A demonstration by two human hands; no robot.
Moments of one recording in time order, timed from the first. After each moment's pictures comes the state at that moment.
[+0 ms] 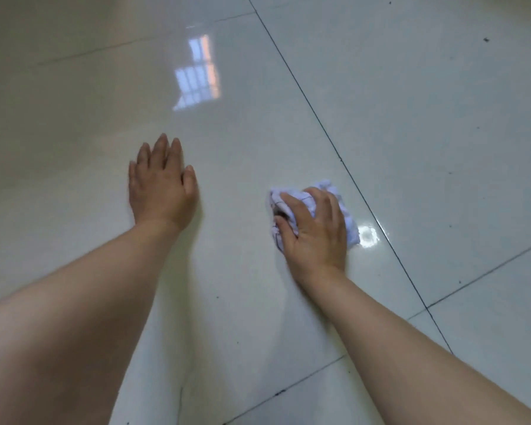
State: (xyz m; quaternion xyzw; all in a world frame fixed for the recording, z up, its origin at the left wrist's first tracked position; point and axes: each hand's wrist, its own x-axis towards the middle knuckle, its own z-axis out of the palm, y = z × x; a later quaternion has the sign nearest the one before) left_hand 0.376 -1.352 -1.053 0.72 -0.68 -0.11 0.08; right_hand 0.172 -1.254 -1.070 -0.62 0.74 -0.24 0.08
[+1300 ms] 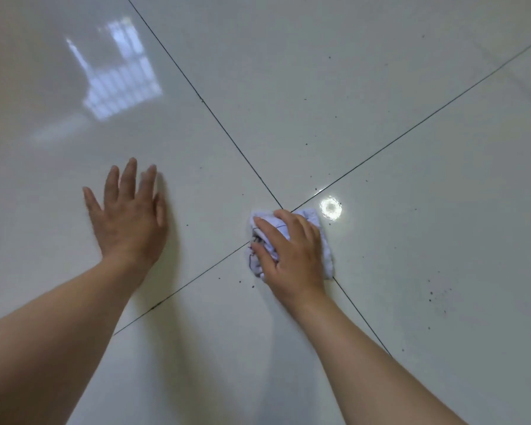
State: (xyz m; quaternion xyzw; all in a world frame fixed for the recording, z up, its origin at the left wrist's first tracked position) left_hand 0.253 -1.188 -1.047 0.67 -0.74 -0.09 0.02; right_hand 0.055 -1.064 -1.062 -0.59 0.75 -0.26 0.12
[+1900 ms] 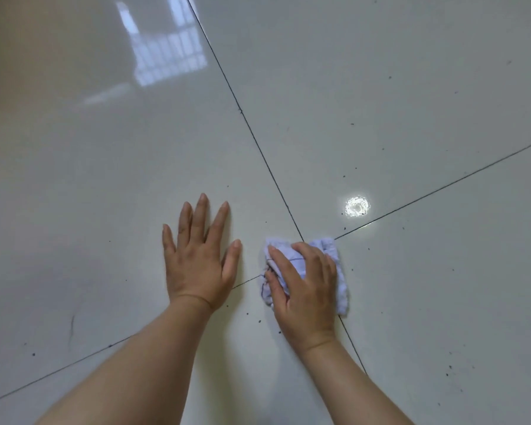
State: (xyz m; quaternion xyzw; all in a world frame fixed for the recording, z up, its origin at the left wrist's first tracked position) left_hand 0.200 -1.144 -1.057 0.66 -0.74 -0.13 -0.01; right_hand 0.048 -1.072 -1.068 -0.63 0.73 -0.25 0.11
